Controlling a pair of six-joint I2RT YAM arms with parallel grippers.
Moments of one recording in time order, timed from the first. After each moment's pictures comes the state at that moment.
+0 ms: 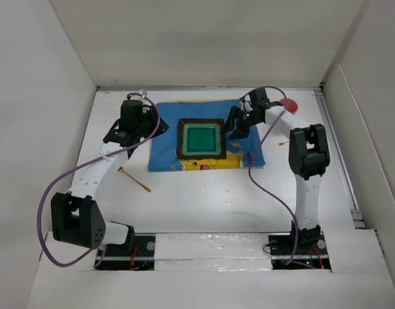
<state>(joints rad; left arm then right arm) -0.24 1.34 1.09 -0.32 0.13 -0.56 0.24 2.19 1.69 -0.55 -0.67 0.54</state>
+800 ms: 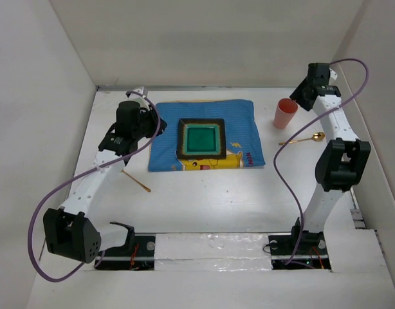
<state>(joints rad) -0.27 1.23 1.07 -0.30 0.12 -0.48 -0.07 1.88 1.79 -0.61 0.21 0.59</state>
